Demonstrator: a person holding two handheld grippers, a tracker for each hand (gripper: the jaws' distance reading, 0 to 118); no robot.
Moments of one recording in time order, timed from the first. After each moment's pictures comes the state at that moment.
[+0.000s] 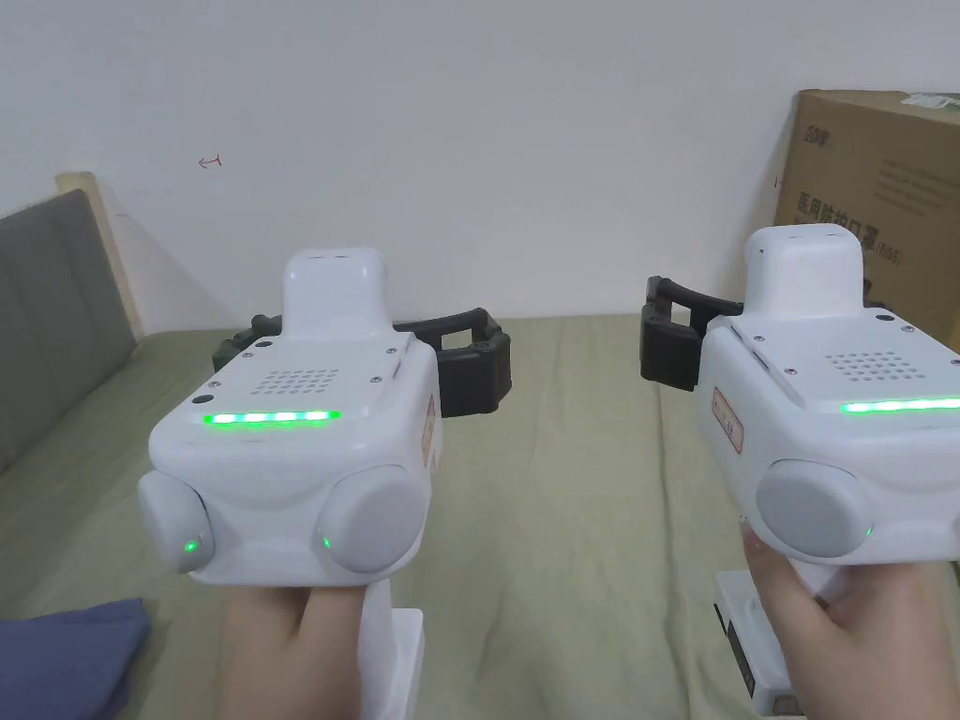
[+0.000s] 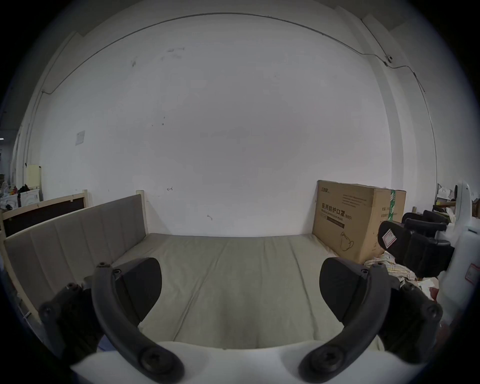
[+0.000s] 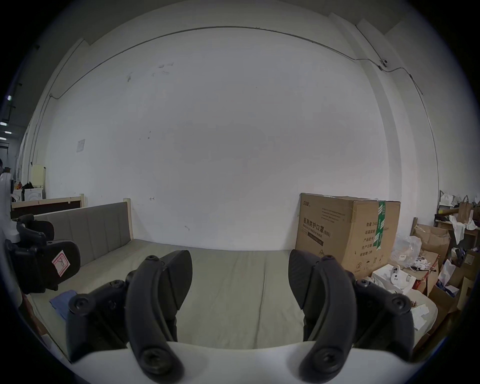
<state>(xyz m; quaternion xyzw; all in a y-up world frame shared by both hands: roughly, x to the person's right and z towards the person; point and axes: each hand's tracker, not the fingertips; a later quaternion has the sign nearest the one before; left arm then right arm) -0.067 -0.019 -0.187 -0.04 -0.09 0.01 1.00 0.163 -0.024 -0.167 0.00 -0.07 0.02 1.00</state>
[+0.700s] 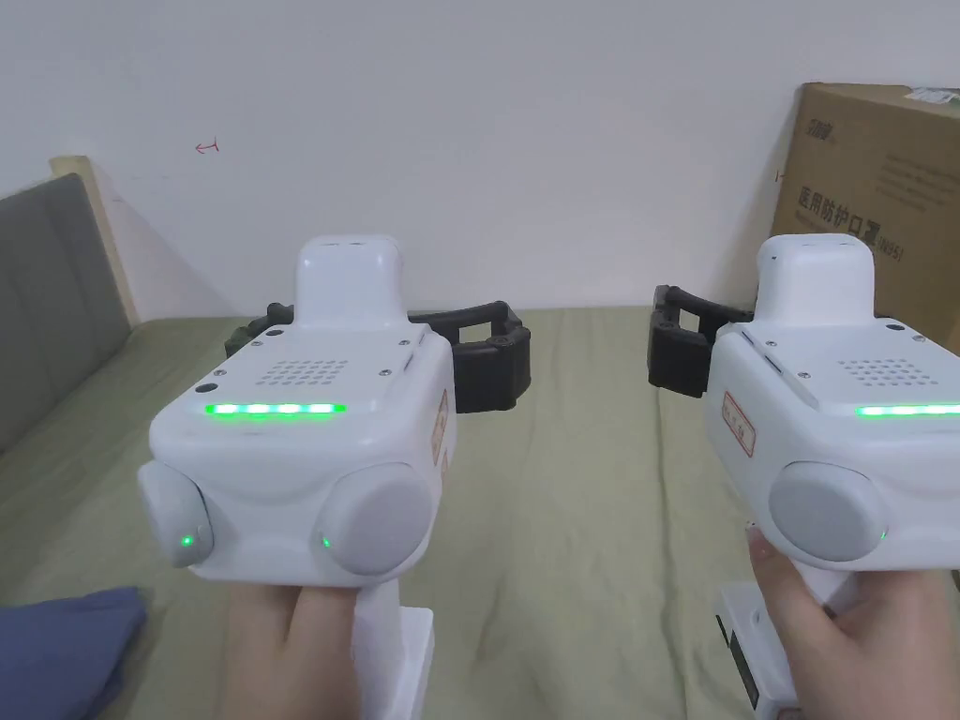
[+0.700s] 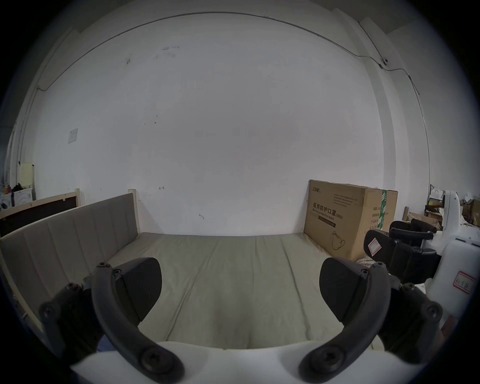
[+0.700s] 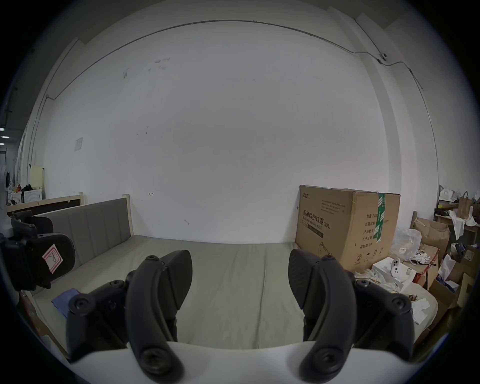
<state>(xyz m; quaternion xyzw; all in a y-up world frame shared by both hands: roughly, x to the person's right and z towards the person) -0.067 -0.019 -0.185 -0.04 -0.11 0.01 0.99 0.165 -0.030 -0.166 -0.02 -0.07 0.01 1.00</state>
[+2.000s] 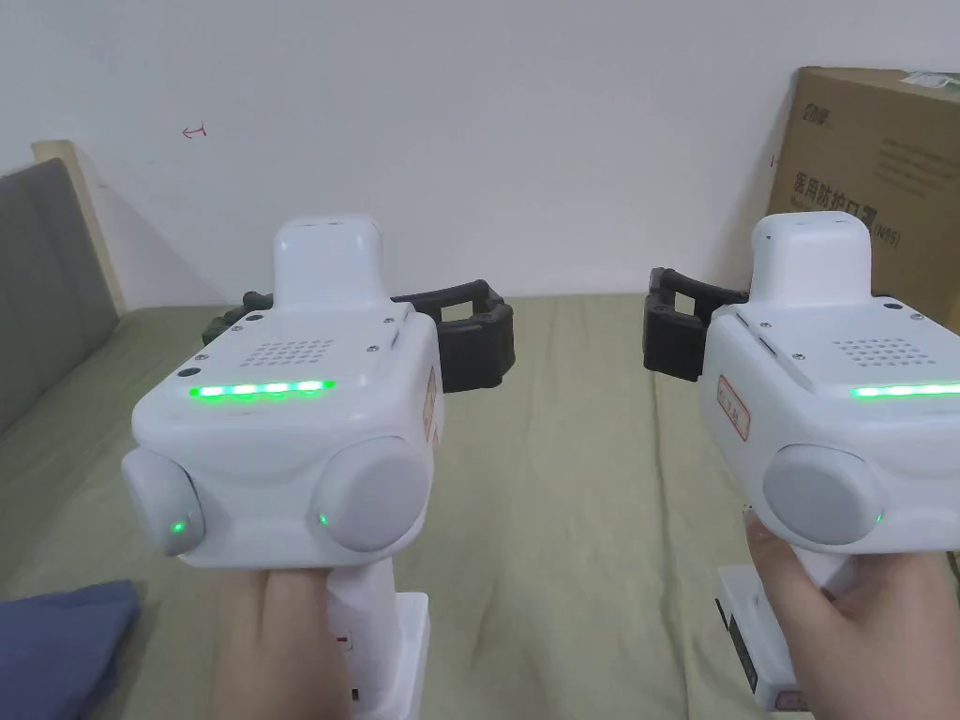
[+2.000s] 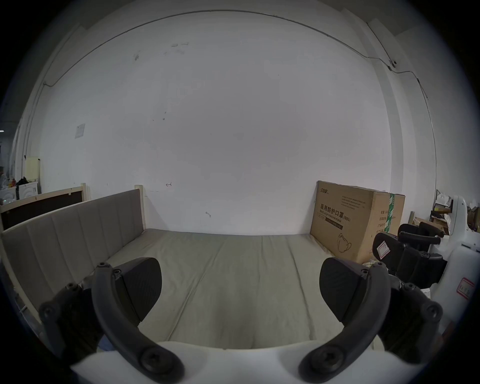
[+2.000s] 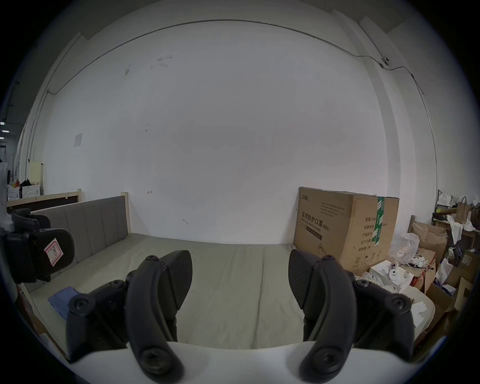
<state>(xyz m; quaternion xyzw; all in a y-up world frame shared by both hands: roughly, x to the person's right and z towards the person) -0.072 -0.019 -0.193 -0.05 -0.09 0.02 0.99 0.157 -0.029 -0.171 -0.02 -0.08 0.02 1.00</state>
